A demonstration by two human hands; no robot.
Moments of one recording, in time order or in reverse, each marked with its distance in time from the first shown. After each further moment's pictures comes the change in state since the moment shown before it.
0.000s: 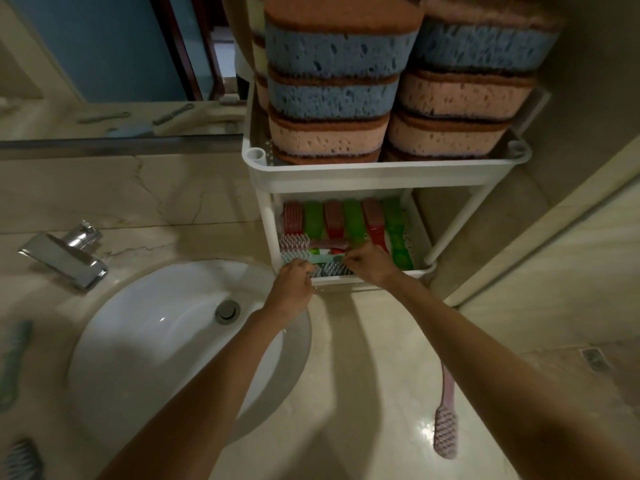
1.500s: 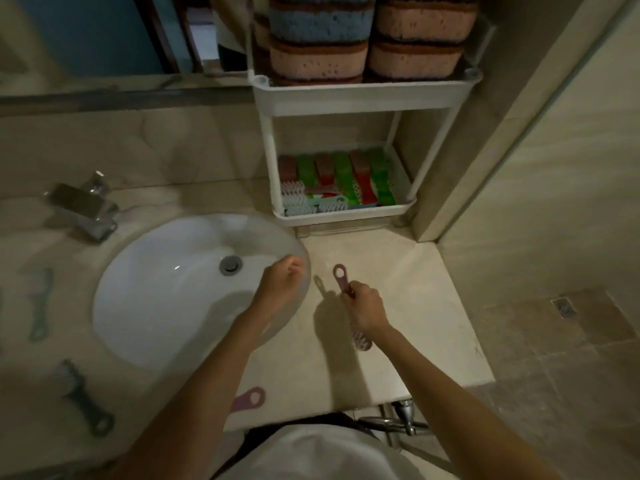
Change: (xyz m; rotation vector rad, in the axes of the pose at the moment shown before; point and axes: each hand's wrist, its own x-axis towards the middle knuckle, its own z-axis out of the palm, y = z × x) left_hand -0.116 -0.044 0.017 -0.279 -0.020 -0.095; right_hand -0.175 -0.026 0.104 0.237 0.044 0.329
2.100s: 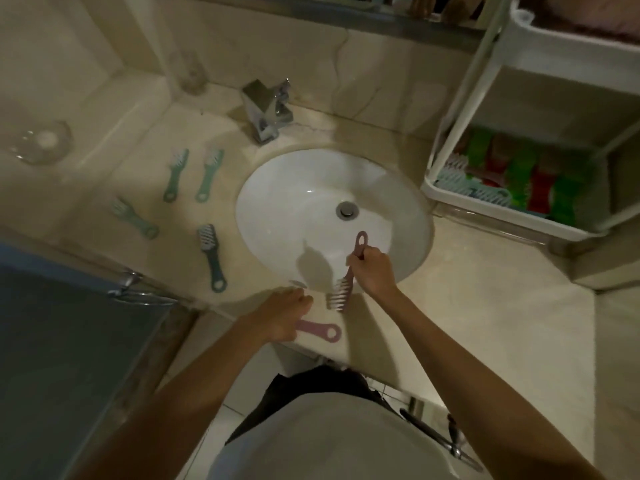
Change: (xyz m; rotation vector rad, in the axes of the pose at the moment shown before) left_hand -0.133 -0.131 -0.055 0.799 -0.431 -0.139; right_hand 0.002 -0.106 0.105 0.042 -0.338 -0.214
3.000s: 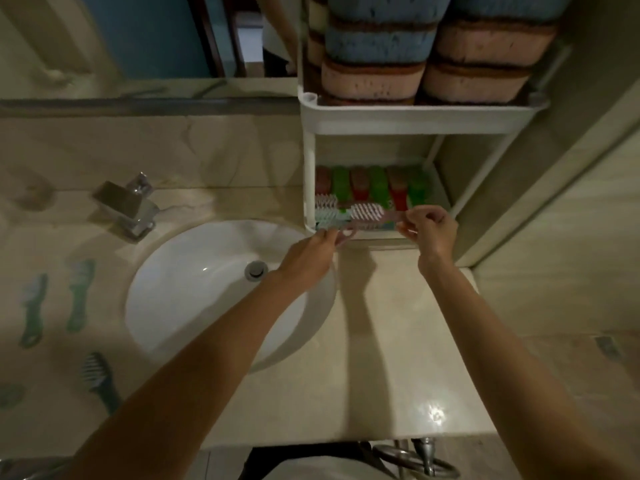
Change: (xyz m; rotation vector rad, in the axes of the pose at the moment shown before) left_hand 0.103 0.142 -0.184 0.068 0.543 0.267; right_hand -0.005 0.047 -0.224 1.015 0.818 0.045
